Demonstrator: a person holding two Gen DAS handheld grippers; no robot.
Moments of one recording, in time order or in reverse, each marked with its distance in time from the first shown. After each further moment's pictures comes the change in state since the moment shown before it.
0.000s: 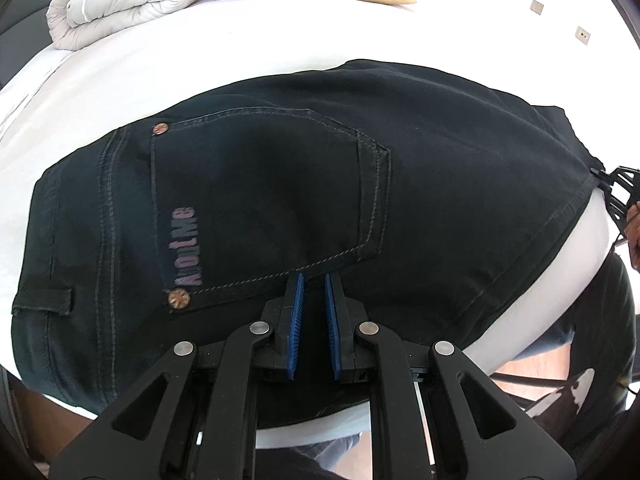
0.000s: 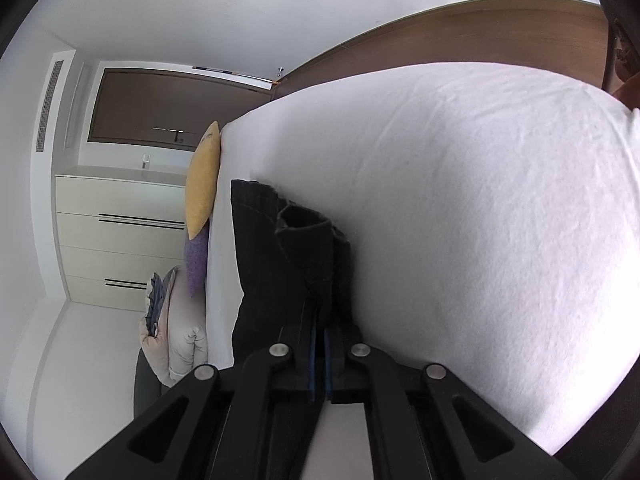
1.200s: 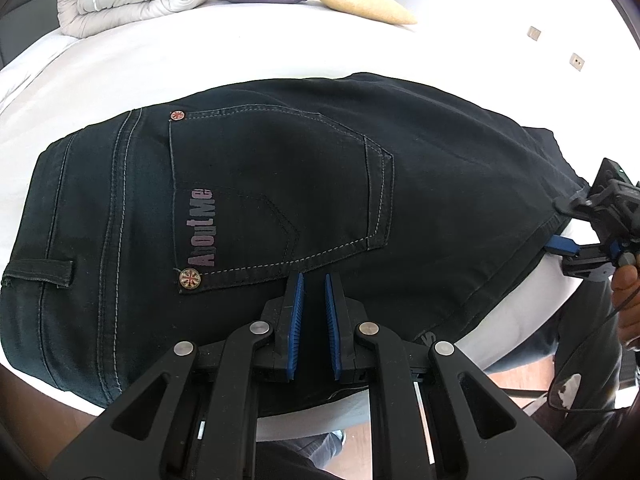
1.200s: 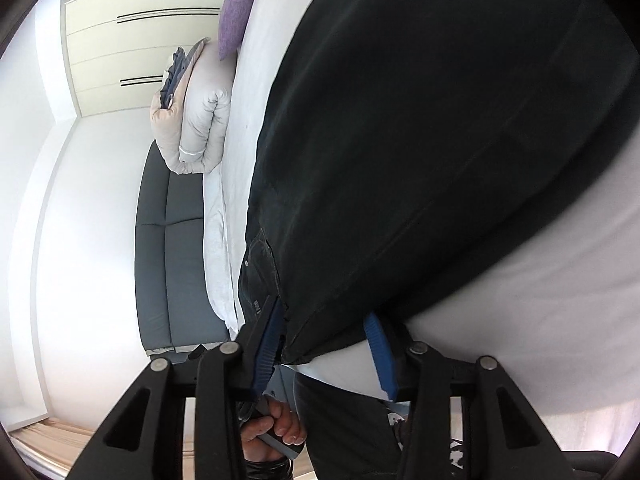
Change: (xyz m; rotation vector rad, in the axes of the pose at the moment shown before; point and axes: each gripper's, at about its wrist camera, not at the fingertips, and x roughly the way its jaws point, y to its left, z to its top) left arm -0.015 0.031 -0.023 -0.054 -0.054 -0.067; right arm 0.130 0.084 -0.231 -0.234 0.745 0.065
